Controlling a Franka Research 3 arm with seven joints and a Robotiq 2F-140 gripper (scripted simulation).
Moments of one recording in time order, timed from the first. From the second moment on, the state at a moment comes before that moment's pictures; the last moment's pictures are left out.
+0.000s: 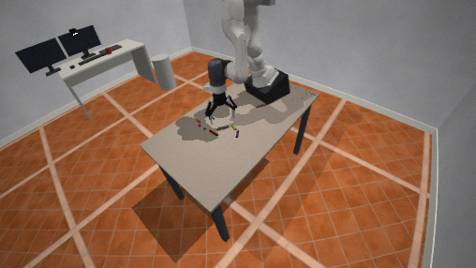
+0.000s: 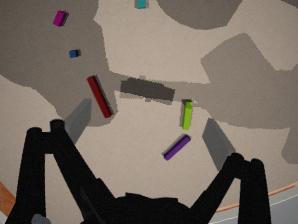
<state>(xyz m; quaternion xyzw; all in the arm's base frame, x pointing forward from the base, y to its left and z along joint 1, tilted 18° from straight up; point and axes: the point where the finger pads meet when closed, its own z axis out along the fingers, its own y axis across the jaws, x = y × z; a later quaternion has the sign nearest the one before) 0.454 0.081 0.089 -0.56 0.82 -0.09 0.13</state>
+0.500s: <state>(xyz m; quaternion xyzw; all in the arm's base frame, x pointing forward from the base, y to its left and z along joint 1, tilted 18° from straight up) 0.455 0.081 0.090 -0.44 0.88 -0.08 0.15</state>
